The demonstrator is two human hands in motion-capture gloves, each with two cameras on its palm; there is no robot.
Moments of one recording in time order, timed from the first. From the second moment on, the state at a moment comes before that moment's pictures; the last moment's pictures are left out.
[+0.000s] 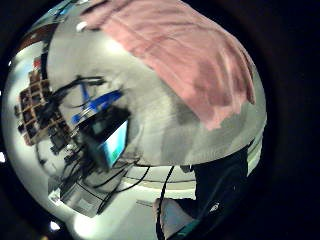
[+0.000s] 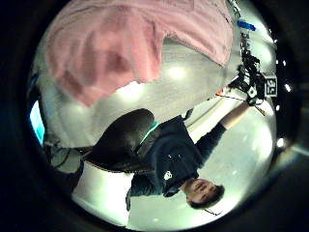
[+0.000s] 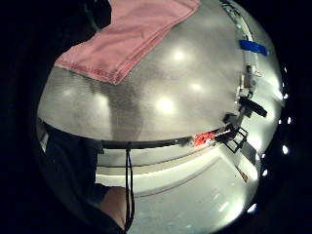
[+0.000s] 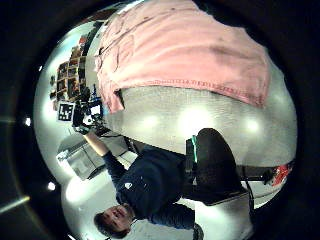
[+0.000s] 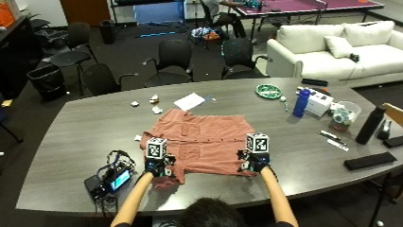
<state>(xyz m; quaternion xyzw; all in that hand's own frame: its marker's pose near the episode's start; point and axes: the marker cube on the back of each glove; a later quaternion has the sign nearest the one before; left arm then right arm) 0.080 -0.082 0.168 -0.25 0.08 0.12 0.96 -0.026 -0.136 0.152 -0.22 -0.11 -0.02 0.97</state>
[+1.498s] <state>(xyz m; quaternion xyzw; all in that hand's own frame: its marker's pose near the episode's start) 0.061 -0.031 0.066 0.12 0.07 0.20 0.97 0.040 -0.055 0.052 0.01 0.00 0.00 1.00</state>
